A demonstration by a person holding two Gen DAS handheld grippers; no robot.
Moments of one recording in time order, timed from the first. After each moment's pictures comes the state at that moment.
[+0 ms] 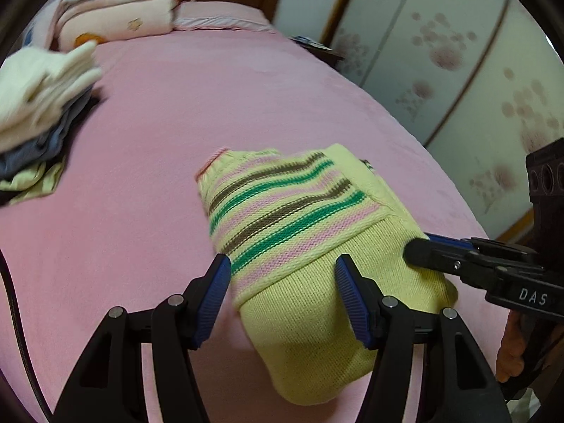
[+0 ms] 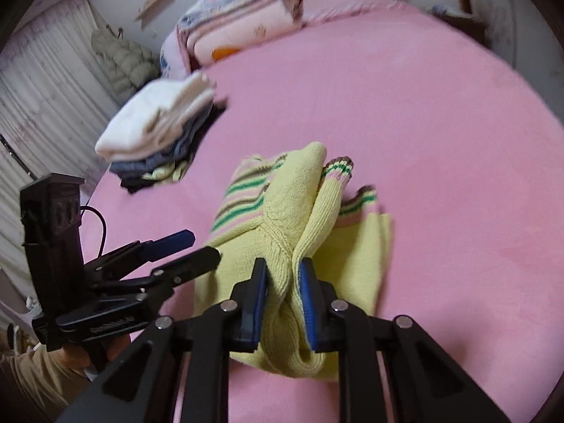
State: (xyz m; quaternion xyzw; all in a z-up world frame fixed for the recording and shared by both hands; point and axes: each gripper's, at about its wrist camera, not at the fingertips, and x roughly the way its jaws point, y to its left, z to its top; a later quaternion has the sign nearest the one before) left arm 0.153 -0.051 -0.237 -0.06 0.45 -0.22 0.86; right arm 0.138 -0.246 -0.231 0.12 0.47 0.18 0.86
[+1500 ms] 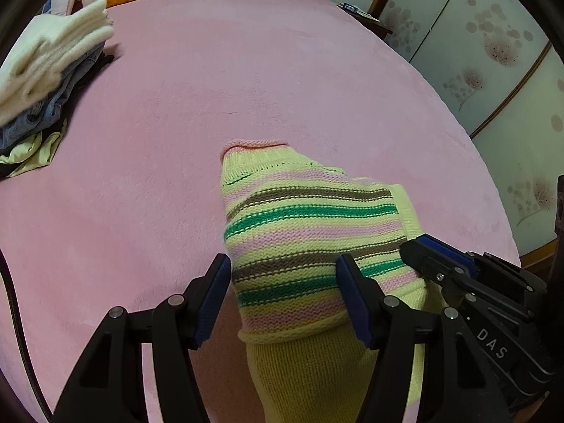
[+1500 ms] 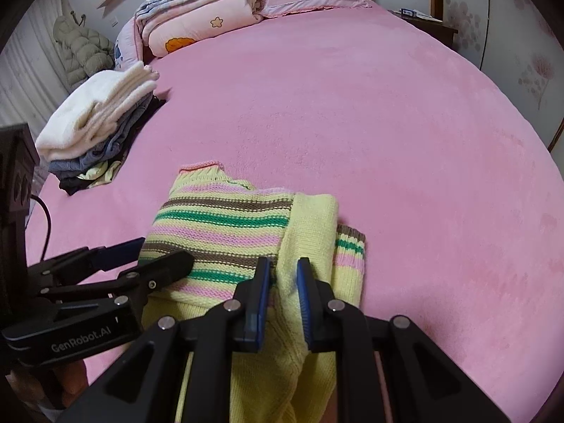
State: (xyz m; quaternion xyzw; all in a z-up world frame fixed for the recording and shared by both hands) left arm 0.197 -0.079 -0.262 -0.07 0.54 -0.13 0.83; right arm 0.187 -0.238 -0.271 0.07 0.50 0.10 0.86
